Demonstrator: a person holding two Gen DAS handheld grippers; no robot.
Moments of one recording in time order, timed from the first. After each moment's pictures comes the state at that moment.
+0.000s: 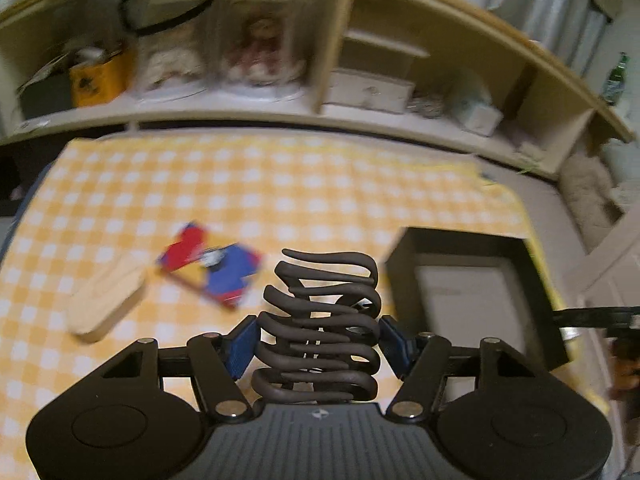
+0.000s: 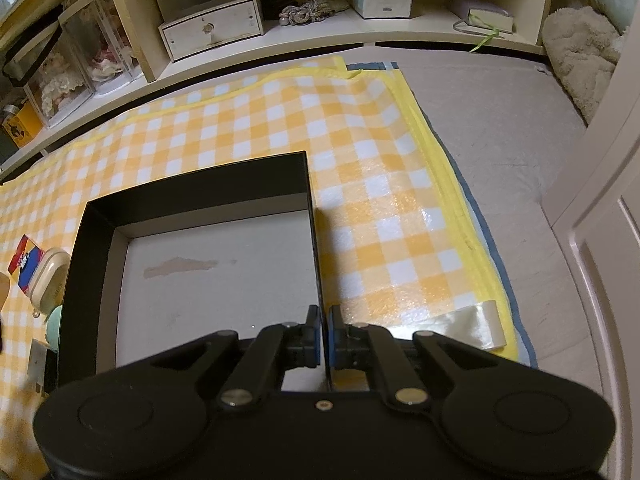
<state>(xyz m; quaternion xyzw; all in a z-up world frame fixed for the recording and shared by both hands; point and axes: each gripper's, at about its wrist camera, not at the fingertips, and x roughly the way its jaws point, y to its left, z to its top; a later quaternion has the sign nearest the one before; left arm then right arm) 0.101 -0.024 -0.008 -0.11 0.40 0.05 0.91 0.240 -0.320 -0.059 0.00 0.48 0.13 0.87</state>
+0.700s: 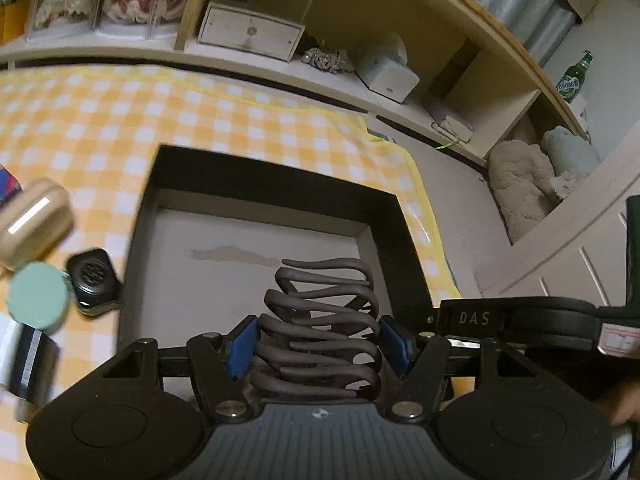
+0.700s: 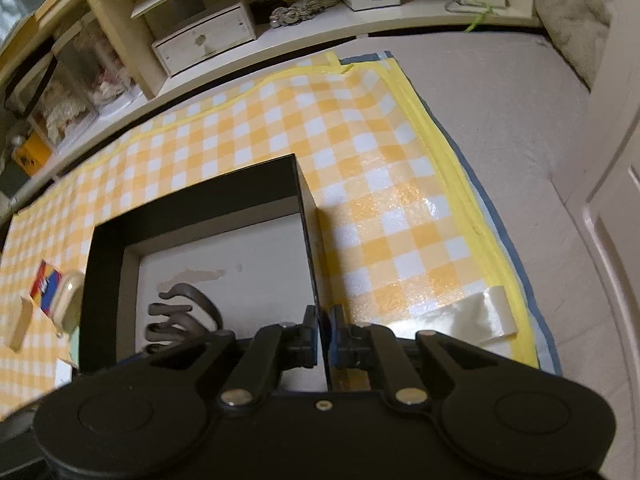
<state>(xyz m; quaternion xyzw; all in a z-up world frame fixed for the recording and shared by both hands) 0.165 -0.171 -0.081 -0.21 0.40 -0.02 0.89 0.248 -0.338 -0.061 0.06 0.49 0.15 0.85</state>
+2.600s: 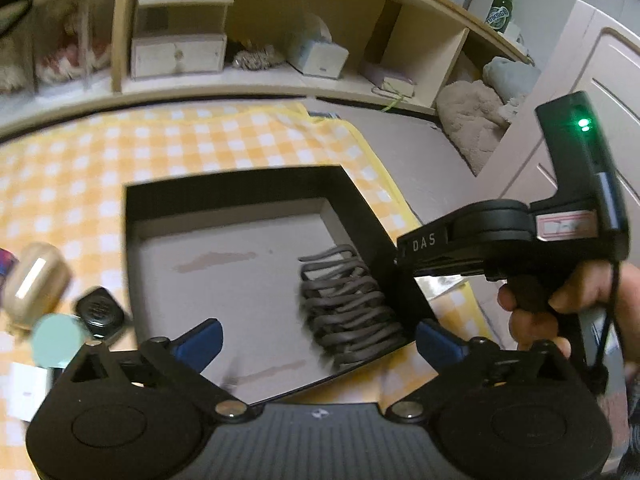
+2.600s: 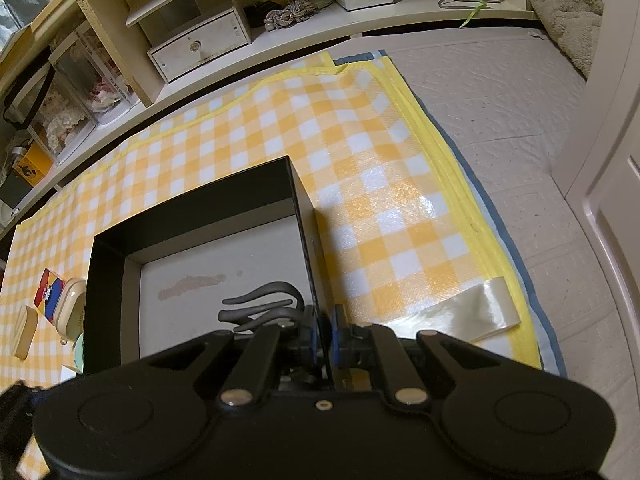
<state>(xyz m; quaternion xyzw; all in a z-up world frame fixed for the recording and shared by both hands) 0.136 -0.183 -0.052 -0.08 0.40 -0.09 0.91 0.249 -0.340 -0.062 0.07 0.49 0.14 0.86</state>
